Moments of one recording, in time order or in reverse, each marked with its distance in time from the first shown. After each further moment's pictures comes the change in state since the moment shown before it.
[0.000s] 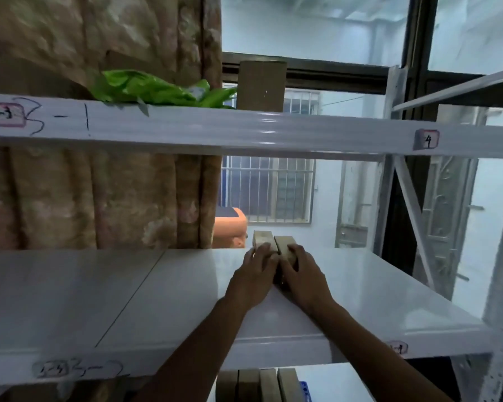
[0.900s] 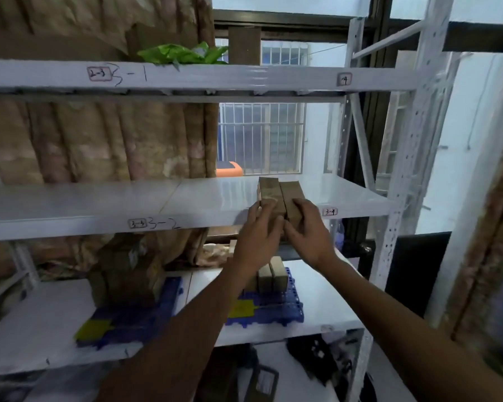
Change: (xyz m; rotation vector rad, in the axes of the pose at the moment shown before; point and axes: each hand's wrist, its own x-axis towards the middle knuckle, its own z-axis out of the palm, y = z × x) left_hand -0.291 0.088 -0.010 -0.031 0.168 0.257; right_hand -0.278 -0.041 -0.102 0.109 0.116 -0.239
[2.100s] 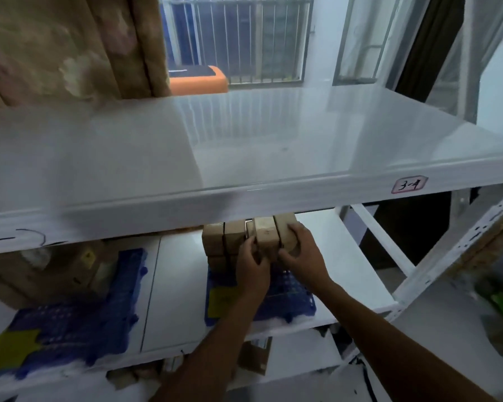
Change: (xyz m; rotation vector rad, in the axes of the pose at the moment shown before) left_hand -0.004 -0.258 0.224 -0.331 -0.013 -0.742; right_hand -0.008 0.284 0.186 0.059 -0.284 0.448
